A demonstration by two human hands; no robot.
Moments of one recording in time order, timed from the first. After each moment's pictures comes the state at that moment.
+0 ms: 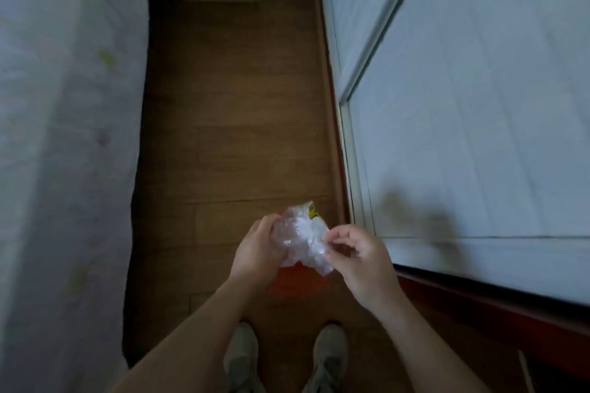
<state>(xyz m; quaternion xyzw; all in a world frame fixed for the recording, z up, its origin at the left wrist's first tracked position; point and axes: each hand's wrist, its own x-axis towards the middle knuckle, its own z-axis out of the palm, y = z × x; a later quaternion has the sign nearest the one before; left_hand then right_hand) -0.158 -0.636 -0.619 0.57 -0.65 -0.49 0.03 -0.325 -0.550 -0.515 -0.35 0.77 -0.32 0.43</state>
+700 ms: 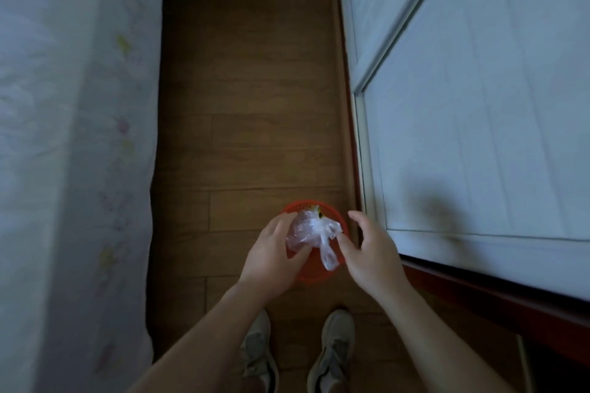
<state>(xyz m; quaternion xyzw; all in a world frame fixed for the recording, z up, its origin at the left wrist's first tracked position) -0.136 -0.626 -0.574 0.55 -0.70 -0.46 0.00 -0.309 -0.563 -0.525 -0.40 0.83 -0.12 0.37</state>
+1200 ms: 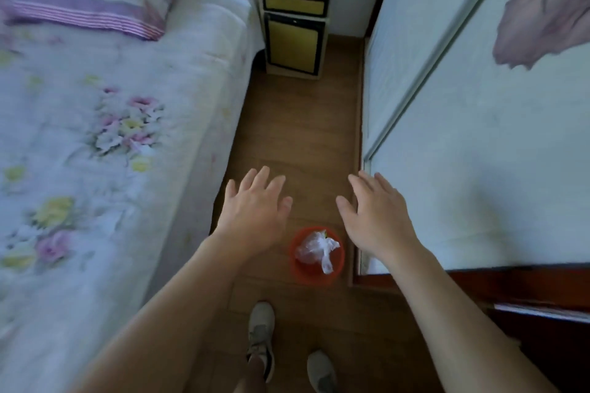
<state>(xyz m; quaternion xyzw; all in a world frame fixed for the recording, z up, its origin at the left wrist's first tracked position) -0.077 -0.615 -0.199 0.59 -0.78 -0.20 -0.03 -0.280 -0.568 -0.191 -0.62 0.76 -0.01 0.20</state>
